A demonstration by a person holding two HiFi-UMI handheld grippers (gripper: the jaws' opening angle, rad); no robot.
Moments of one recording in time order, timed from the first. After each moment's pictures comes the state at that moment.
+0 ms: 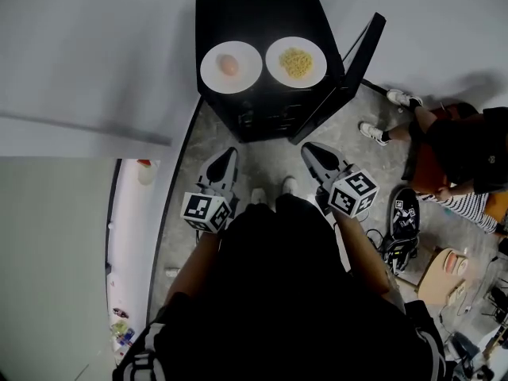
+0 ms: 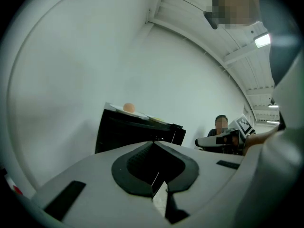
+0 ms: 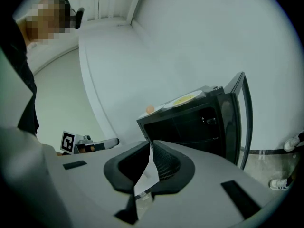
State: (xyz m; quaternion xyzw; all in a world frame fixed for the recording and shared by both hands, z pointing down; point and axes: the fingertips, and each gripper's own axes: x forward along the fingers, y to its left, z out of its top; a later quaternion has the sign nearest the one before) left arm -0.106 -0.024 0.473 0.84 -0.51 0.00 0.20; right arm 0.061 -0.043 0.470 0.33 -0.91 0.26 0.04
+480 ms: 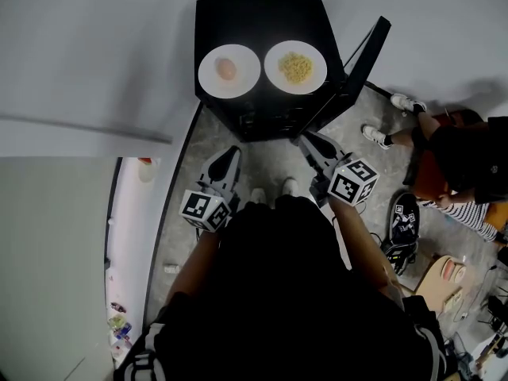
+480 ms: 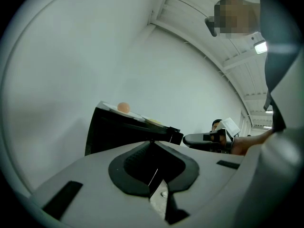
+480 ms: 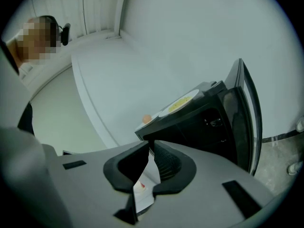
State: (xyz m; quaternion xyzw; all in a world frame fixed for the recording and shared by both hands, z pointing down) left arm -0.089 -0.040 0.467 0.85 -0.49 -0.03 0.20; right arm 0.059 -0.089 0.463 0.31 -0.89 0.32 -0.02
